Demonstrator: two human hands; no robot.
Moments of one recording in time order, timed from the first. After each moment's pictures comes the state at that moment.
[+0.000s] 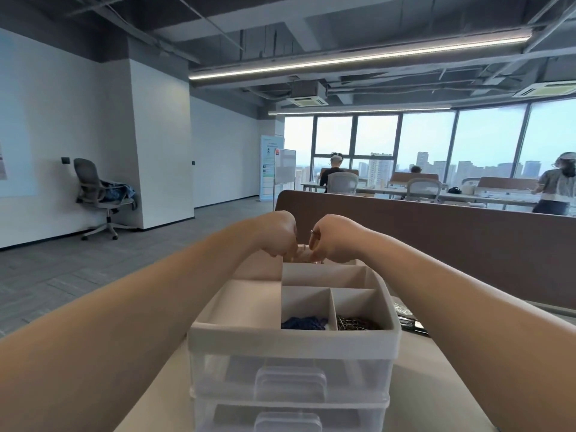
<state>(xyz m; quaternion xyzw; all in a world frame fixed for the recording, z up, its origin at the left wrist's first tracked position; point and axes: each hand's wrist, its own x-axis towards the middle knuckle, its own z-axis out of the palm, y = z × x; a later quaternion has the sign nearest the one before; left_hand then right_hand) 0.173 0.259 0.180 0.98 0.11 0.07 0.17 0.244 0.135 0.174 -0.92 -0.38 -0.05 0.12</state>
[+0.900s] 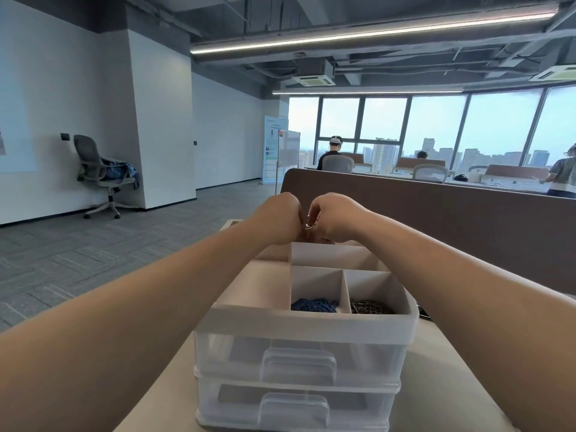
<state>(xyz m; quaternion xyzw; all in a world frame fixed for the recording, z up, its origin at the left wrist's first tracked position) 0.184 0.270 0.148 0.96 0.10 0.21 0.14 0.249 0.158 0.163 -0.91 -0.38 -0.07 0.12</state>
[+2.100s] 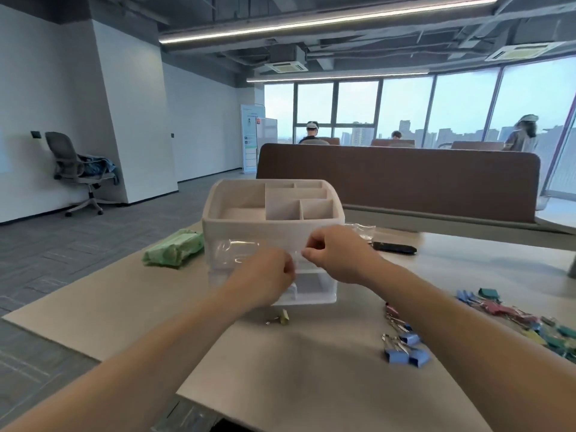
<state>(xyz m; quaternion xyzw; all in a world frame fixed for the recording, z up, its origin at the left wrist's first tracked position) 0.000 0.151 0.036 0.98 0.07 0.15 0.15 0.077 0.007 0.066 -0.89 -0.39 -0.08 0.24</state>
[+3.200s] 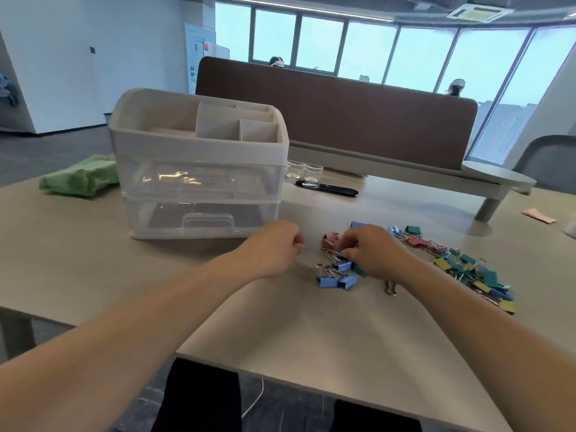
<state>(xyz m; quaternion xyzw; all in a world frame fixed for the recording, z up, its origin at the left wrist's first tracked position) 0.046 0.059 -0.047 0.96 -0.05 0.08 0.25 0.106 -0.139 -0.032 -0.96 -0.25 -0.01 0.12</state>
